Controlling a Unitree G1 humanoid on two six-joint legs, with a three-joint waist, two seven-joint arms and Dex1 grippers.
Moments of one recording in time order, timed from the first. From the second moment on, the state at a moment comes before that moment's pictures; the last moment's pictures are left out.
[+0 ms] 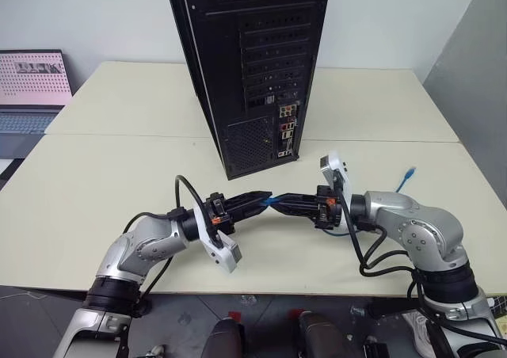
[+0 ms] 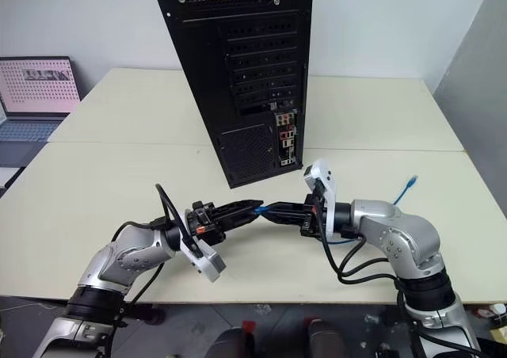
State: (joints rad) left arm -0.33 0.57 -0.07 0.13 0.56 -1.08 -0.34; right arm -0.49 -0.43 0.10 -0.33 0.73 0.93 0.82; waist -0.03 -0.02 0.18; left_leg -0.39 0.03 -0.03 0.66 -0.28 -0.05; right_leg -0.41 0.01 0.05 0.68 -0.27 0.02
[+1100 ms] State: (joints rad) left arm -0.18 0.49 -0.07 -0.47 -0.31 0.42 -0.44; right arm -0.42 -0.06 0.17 -0.33 0.27 0.55 0.17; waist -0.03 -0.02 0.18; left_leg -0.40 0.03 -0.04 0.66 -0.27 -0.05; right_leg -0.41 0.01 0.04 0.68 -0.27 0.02
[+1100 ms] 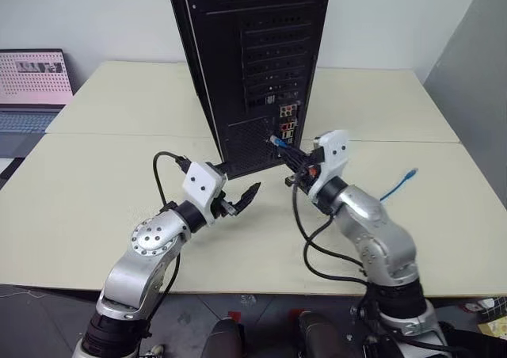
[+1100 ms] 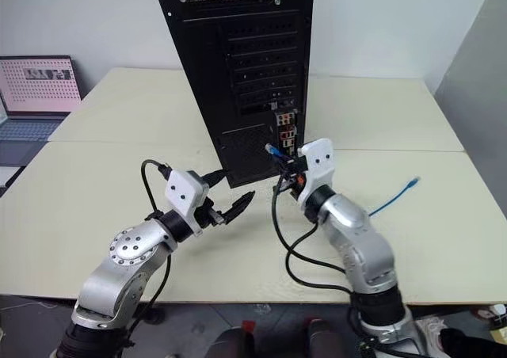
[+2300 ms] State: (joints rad) left arm -0.25 0.51 -0.03 -0.43 -0.28 0.46 -0.51; right arm -0.55 0.11 0.10 -0.06 0.11 0.45 -0.02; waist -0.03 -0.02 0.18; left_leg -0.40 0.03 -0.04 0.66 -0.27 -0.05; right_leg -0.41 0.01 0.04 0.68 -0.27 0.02
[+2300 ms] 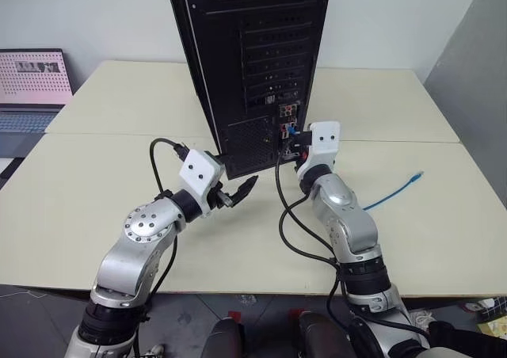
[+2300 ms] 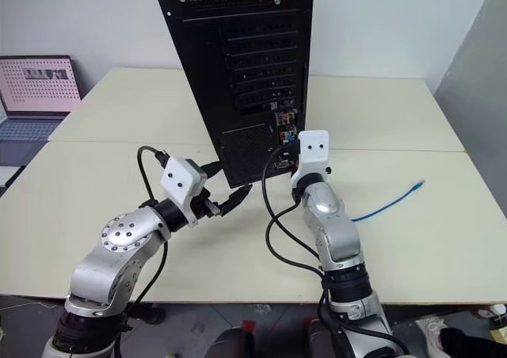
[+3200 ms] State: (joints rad) left arm -0.25 0.51 -0.03 -0.42 -0.26 0.45 -0.53; right arm -0.56 0.13 0.10 -0.04 0.09 0.48 -0.01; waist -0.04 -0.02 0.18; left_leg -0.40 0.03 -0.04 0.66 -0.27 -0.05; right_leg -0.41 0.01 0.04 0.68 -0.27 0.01
